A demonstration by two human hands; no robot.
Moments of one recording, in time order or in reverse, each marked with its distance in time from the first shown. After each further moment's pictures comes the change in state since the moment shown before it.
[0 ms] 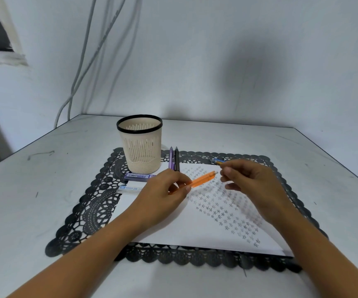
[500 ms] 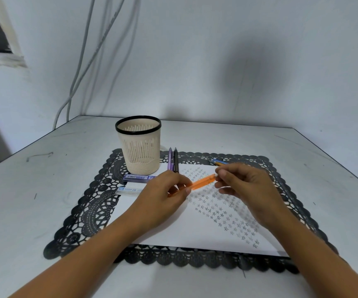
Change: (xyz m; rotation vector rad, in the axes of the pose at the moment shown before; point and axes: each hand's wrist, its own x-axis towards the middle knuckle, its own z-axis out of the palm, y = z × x) left_hand -0.001 -0.001 0.001 0.034 0.010 0.074; right_hand -0.005 -0.001 0.008 0.086 -0.021 0.038
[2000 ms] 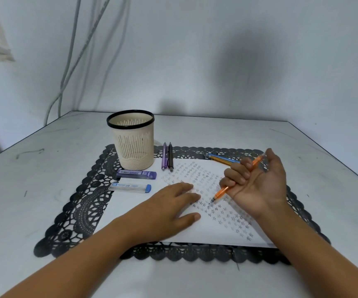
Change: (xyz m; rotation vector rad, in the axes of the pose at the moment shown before) left_hand -0.013 0.002 0.013 0.380 -0.444 0.087; right_hand 0.013 0.011 -0.010 1.085 0.121 0.288
